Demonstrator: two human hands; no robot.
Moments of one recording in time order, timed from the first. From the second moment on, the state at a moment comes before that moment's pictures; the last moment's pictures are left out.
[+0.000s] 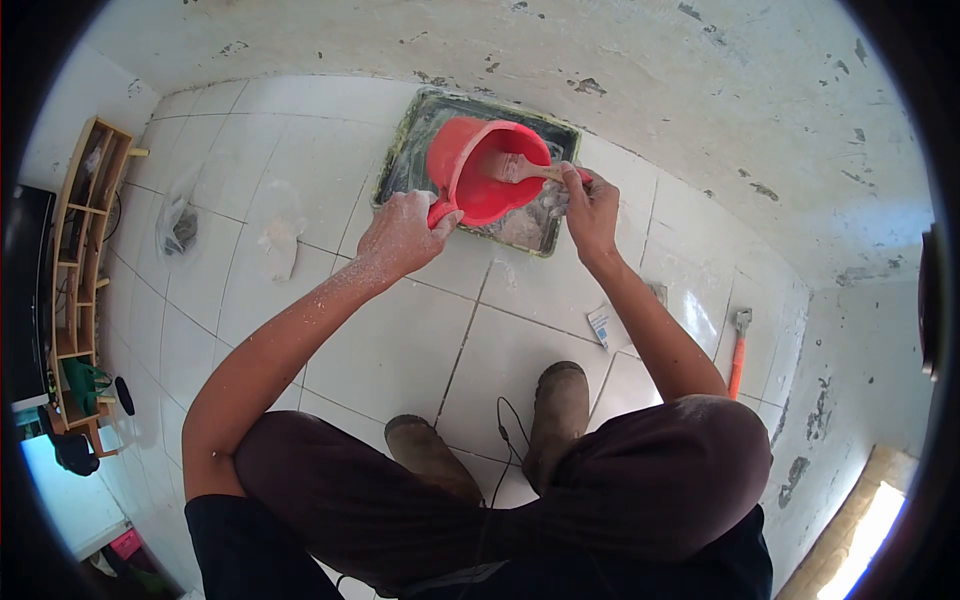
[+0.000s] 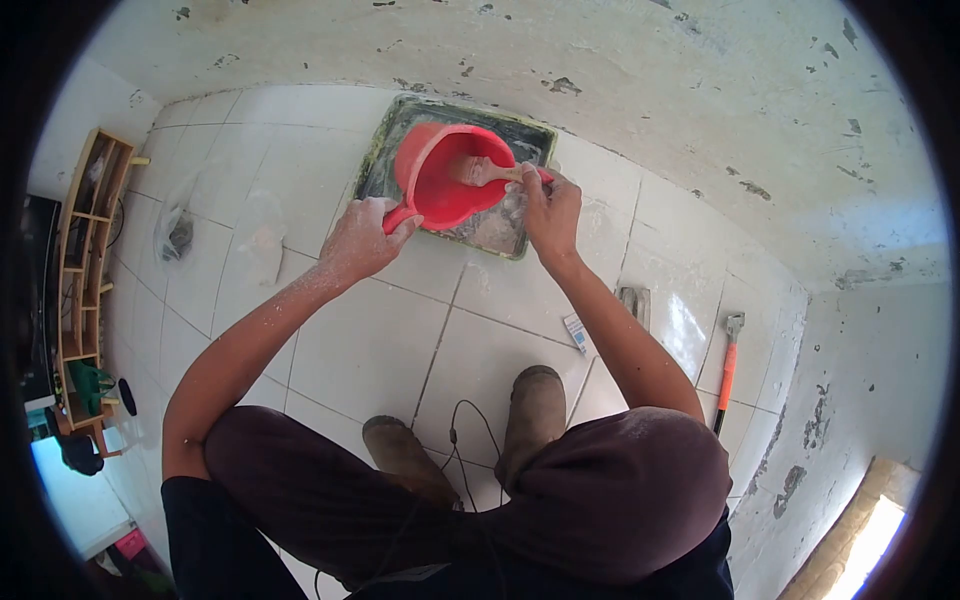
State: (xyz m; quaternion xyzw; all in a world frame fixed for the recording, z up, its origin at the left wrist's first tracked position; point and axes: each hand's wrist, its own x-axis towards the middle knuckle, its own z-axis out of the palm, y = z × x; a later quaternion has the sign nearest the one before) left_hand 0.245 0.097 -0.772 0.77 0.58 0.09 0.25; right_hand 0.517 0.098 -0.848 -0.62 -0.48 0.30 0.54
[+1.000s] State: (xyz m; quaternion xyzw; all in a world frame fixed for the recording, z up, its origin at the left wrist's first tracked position) left_hand 0.228 0.099 -0.777 0.74 0.62 0.08 0.23; right_hand 0.548 0.041 -0.754 -0.61 -0.66 0.26 0.36
